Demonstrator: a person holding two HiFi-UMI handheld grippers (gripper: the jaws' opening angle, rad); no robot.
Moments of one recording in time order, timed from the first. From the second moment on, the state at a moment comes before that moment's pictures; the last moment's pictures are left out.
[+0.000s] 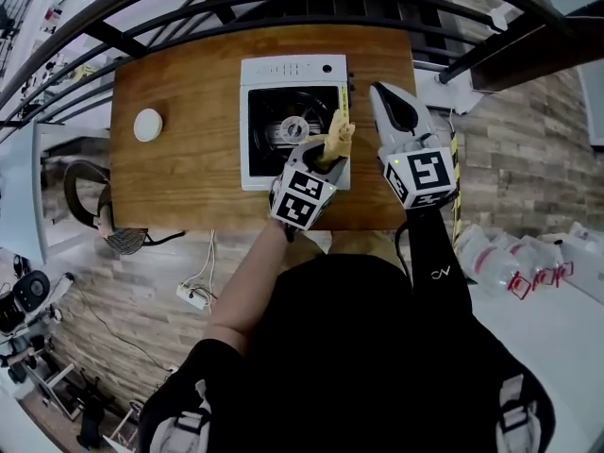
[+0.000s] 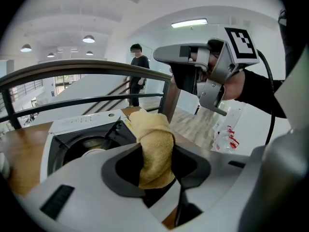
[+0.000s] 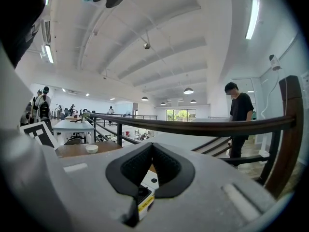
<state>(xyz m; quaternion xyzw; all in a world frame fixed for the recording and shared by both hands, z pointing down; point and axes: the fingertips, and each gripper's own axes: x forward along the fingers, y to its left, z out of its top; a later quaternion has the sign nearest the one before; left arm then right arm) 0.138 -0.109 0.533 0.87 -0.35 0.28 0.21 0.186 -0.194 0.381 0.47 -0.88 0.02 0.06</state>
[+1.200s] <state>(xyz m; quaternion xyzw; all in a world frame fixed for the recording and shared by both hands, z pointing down) -0.076 -0.047 0.502 0.86 -0.39 0.28 0.18 0.043 -0.098 0.368 0.50 -0.87 0.01 0.05</state>
